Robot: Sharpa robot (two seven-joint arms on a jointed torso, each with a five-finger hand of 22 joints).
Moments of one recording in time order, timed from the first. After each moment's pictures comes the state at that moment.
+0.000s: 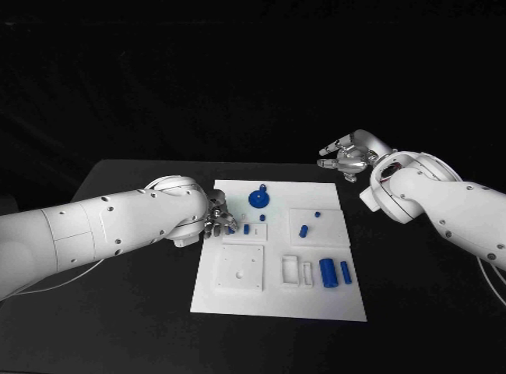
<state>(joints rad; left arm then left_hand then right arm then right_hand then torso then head) 1.39 -0.55 -0.23 1.25 -1.03 0.03 -0.52 1.01 0.11 0.31 -0.14 0.35 1.20 0.08 0.13 0.65 1.49 -0.06 0.74 0.32 1.39 -0.12 1.18 0.47 0.02 1.32 -0.14 0.21 1.31 1.11 -0.75 0.32 1.33 -1.22 -0.34 -0.24 1.24 -0.15 0.31 0.00 0.50 0.99 0.11 0.06 0.06 1.27 0.00 1.03 1.16 1.44 -0.07 0.99 1.01 0.09 1.47 -0.10 0.70 1.31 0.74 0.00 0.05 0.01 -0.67</state>
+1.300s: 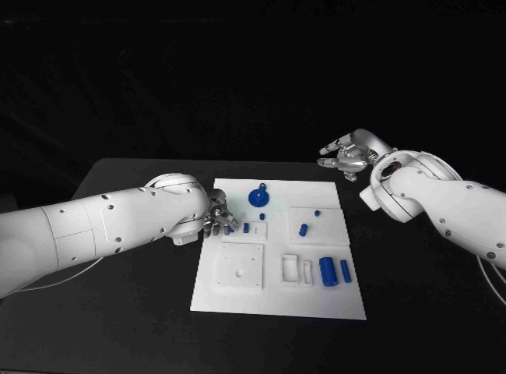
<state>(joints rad) 1.39 -0.55 -0.23 1.25 -1.04 0.07 -0.52 0.98 0.13 0.32 -0.15 0.46 1.20 0.08 0.13 0.63 1.50 -0.06 0.76 0.36 1.39 -0.12 1.21 0.49 0.02 1.31 -0.13 0.23 1.31 1.11 -0.75 0.32 1.33 -1.22 -0.33 -0.24 1.24 -0.15 0.31 0.00 0.50 0.99 0.11 0.06 0.06 1.27 0.00 1.03 1.16 1.44 -0.07 0.99 1.01 0.09 1.47 -0.10 0.70 1.31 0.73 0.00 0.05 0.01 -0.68</state>
